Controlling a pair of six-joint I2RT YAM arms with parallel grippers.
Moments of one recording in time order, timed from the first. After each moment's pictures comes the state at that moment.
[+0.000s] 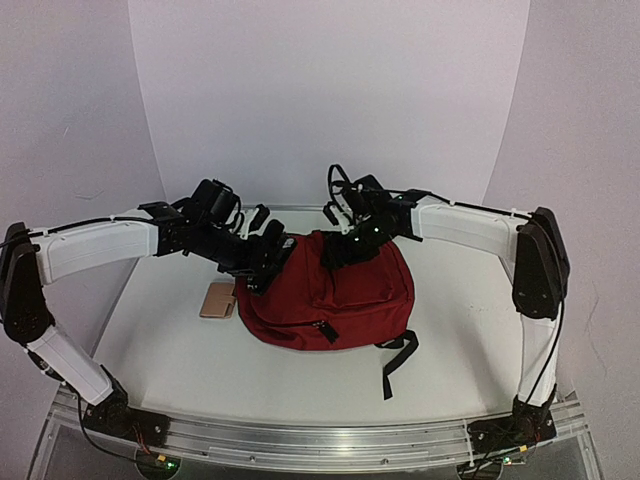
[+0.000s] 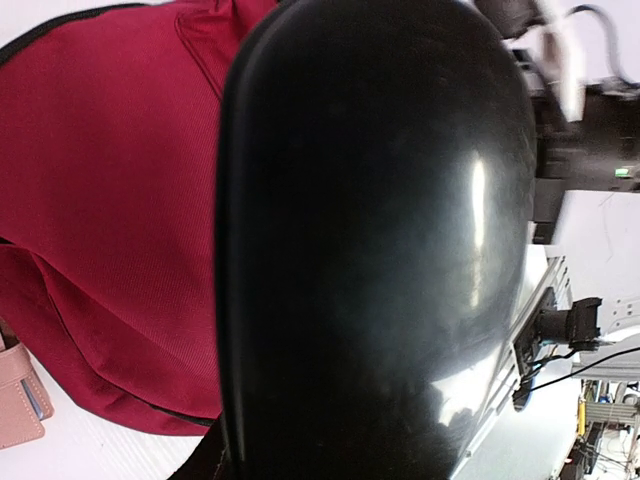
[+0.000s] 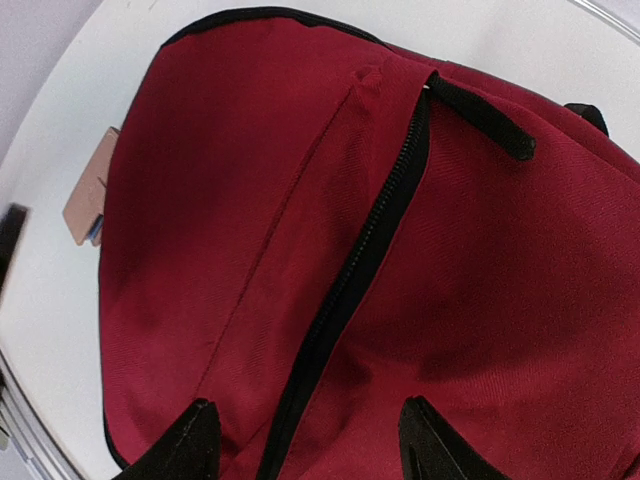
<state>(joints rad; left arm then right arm) -0.69 1.52 1.19 -0.46 0.34 -0.49 0.74 2.04 1.74 -0.63 -0.10 0.24</state>
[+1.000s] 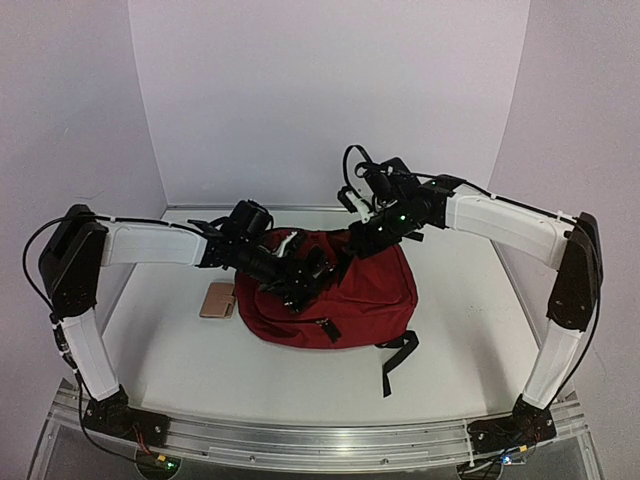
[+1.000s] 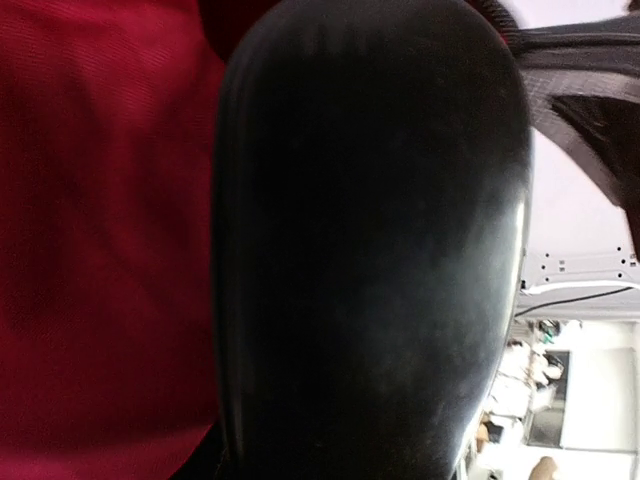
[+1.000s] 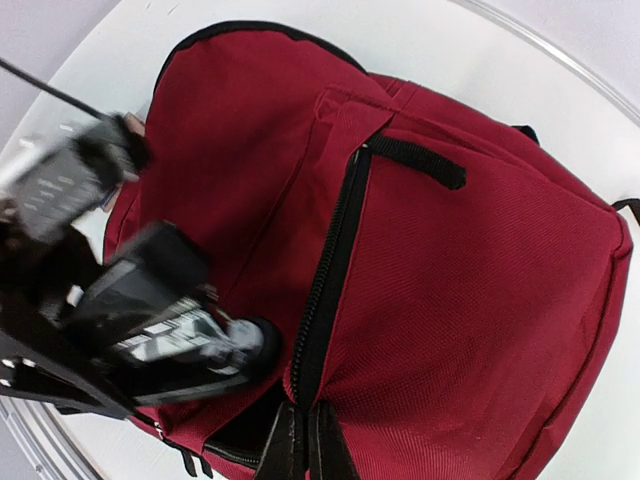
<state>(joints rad) -0.72 1.81 1.23 -0.19 0.73 -0.60 0.74 1.83 1.66 -0.72 -0.08 0.12</state>
